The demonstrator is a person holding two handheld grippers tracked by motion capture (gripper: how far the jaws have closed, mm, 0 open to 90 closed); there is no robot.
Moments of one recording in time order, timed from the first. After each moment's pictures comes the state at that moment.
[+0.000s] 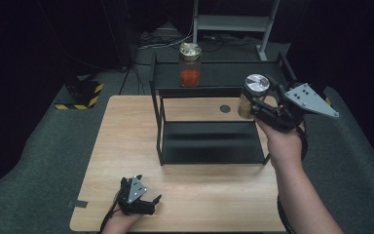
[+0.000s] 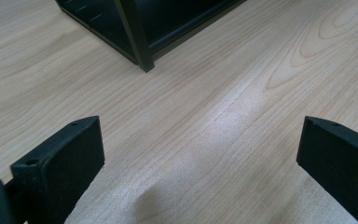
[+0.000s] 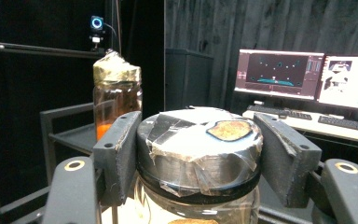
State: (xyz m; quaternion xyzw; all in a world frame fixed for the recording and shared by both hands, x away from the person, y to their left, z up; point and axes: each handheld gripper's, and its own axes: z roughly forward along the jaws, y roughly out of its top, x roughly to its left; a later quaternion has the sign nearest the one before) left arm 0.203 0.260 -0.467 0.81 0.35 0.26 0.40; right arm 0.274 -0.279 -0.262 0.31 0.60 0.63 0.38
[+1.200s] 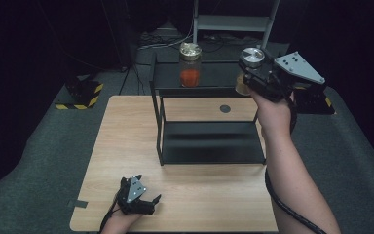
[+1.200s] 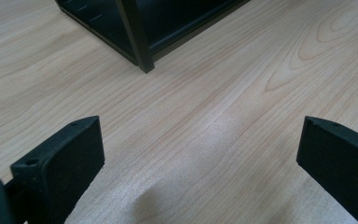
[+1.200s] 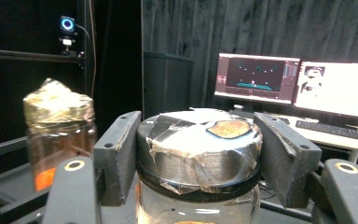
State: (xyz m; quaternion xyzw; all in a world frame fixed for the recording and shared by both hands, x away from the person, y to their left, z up) left arm 0.203 0.264 -0.467 0.81 0.35 0.26 0.41; right arm 0.324 -0.248 -0.233 0.33 0.59 0.61 0.41
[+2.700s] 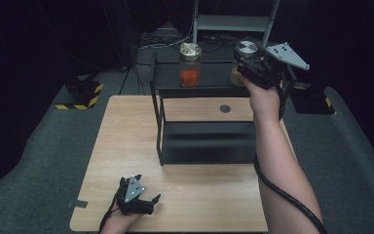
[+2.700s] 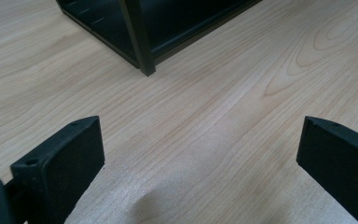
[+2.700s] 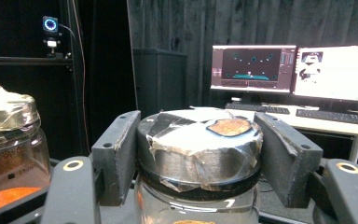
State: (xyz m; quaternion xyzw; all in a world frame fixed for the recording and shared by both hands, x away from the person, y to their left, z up) left arm 0.203 0.269 -0.469 0.80 0.35 0.25 0.42; right arm 0.371 -0.239 -0.243 0.36 0.58 0.62 0.40
